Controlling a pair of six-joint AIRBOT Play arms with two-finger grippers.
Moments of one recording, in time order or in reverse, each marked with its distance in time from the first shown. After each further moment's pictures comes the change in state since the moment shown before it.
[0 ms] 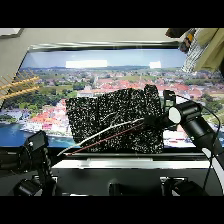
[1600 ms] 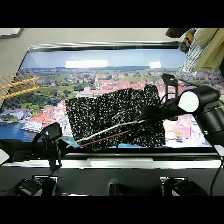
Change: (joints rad) left arm 0.000 -0.174 0.000 -0.044 0.138 0.143; right arm 0.000 0.000 0.251 0.161 0.132 -0.144
